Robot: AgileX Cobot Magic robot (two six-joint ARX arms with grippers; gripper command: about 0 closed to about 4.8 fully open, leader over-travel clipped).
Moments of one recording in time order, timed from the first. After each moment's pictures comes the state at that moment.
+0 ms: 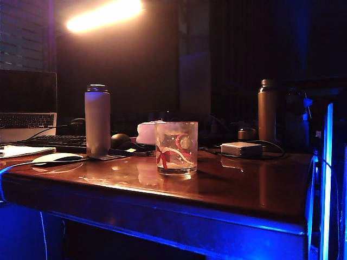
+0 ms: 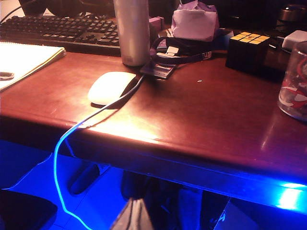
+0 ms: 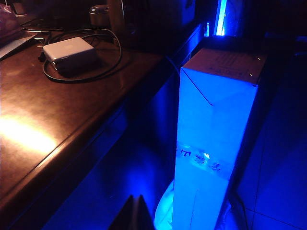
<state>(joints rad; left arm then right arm) -0.10 0.00 0.01 -0.16 0.10 0.07 -0.07 0.00 0.01 -0.18 0.00 0.05</state>
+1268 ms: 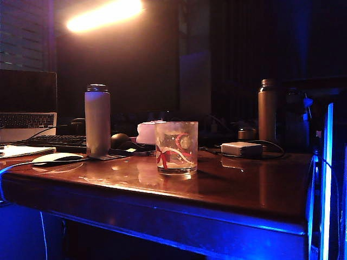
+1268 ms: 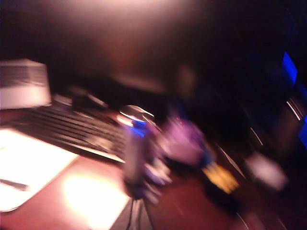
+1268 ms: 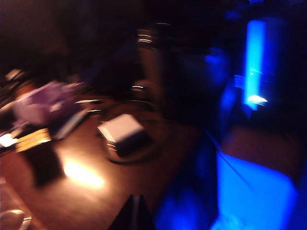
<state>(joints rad) -0.09 0.61 0.97 -0.39 0.15 -0.04 -0.07 0.49 0.54 -0.15 -0.15 0.14</state>
